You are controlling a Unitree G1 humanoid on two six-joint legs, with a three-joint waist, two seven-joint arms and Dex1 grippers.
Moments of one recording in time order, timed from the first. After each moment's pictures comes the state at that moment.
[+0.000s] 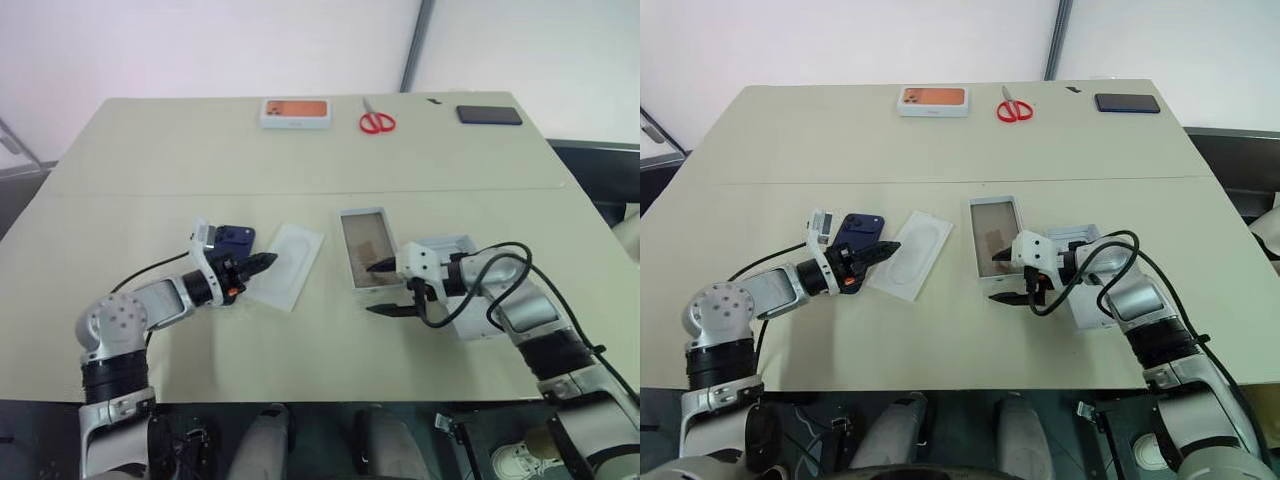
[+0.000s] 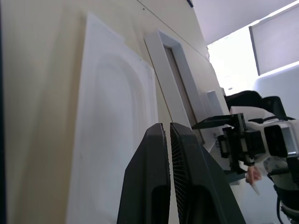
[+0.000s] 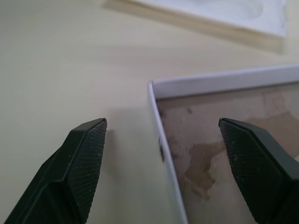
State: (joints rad) left arm -0.40 0.37 0.41 0.00 -0.99 1.24 -0.43; right arm -0.51 -0.65 0.25 0.20 0.14 0.07 1.22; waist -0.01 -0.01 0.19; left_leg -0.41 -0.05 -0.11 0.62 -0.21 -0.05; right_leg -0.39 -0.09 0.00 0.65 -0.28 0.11
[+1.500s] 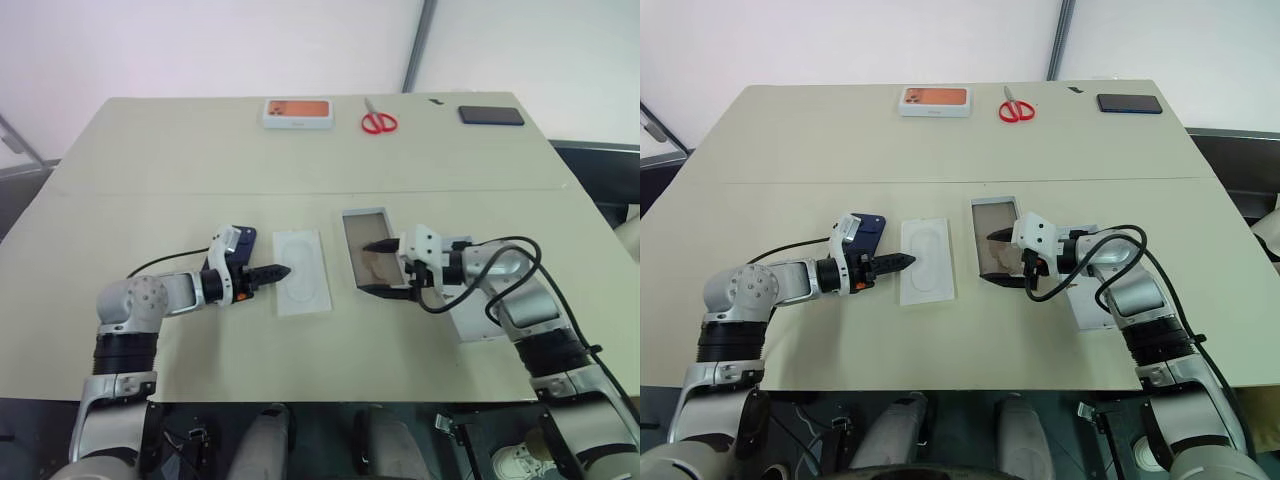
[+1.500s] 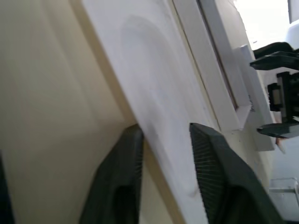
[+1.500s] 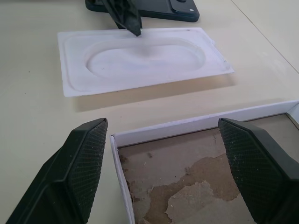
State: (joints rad) left arm -0.49 0.43 0.18 0.15 -0.78 1.20 -0.61; right arm -0.51 -0.61 0.18 0.16 0.18 0.09 1.16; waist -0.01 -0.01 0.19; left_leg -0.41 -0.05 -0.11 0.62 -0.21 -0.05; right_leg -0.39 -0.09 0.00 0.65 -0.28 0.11
